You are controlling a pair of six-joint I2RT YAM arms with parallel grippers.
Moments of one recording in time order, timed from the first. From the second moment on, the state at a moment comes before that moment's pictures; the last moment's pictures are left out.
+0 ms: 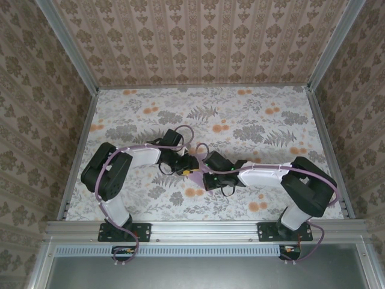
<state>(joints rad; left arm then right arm) -0.62 1.76 0.88 -0.26 0.62 -0.70 0.84 1.60 0.75 -0.20 -0.12 0.61</state>
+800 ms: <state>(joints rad) -0.61 1.72 0.84 -0.20 0.63 -0.71 0.79 1.58 0.70 -0.11 -0.25 0.66</state>
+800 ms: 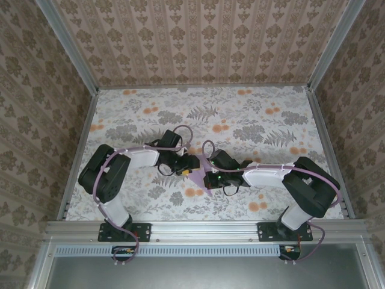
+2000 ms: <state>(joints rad) -0.61 1.72 0.79 -0.10 0.63 -0.75 0.74 1.58 0.62 0.05 -0.35 0.74</state>
